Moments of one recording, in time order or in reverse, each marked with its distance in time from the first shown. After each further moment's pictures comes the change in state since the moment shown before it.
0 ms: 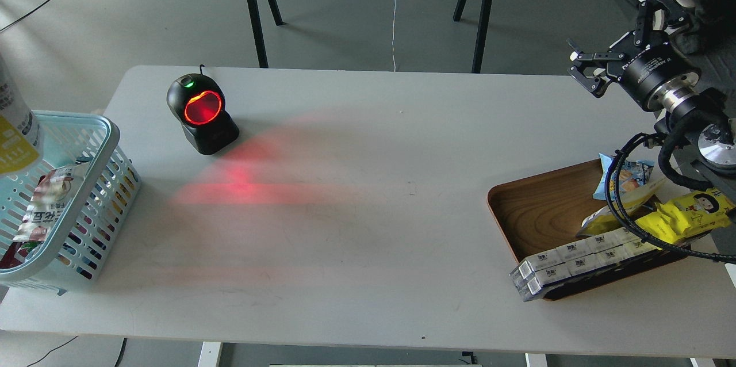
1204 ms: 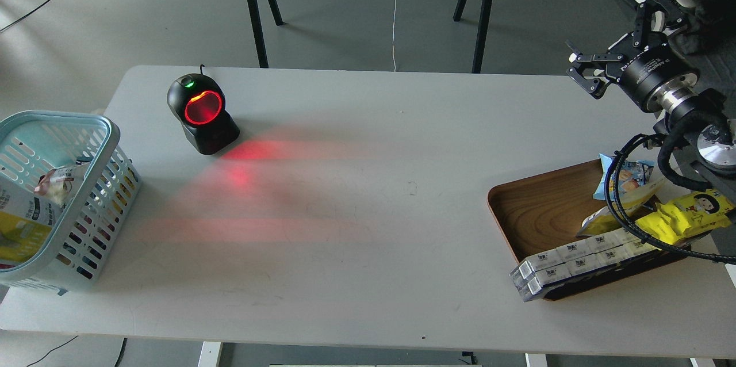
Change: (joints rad) left arm -0.020 -0.095 0.270 0.111 -0.064 0.218 -0.025; right arm 0.000 -0.001 -0.003 0.001 -0.002 -0.002 -0.003
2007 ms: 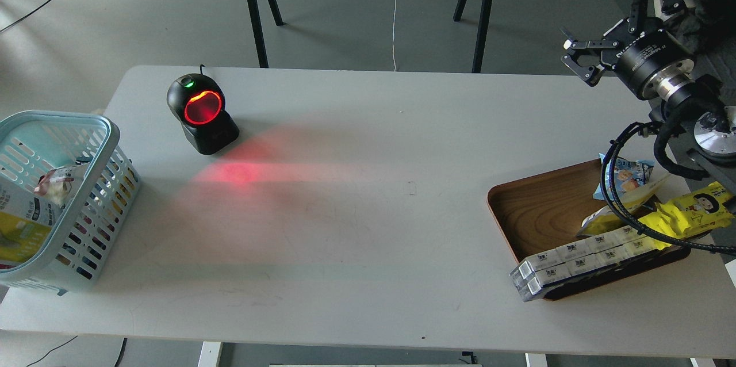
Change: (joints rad) left arm -0.338 -0.538 -0.487 0.209 -1.046 -0.321 0.130; right arm 0.035 -0.008 -0.006 0.071 -0.003 -0.021 -0.001
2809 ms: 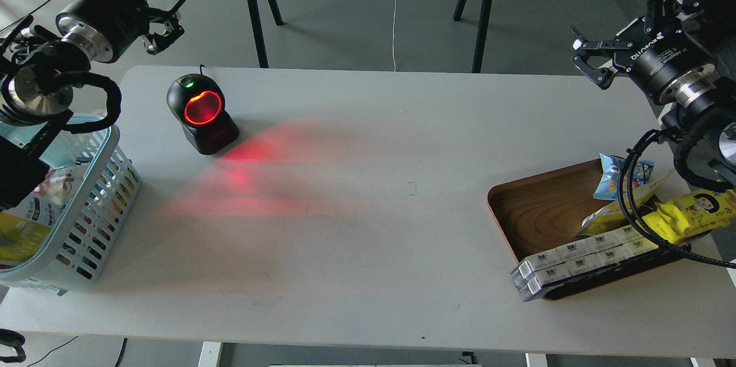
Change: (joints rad) left arm -0.007 -0.442 -0.127 0.238 -0.559 -0.251 0.242; right arm -0.110 -0.068 0.100 0.120 0.004 0.001 0.010
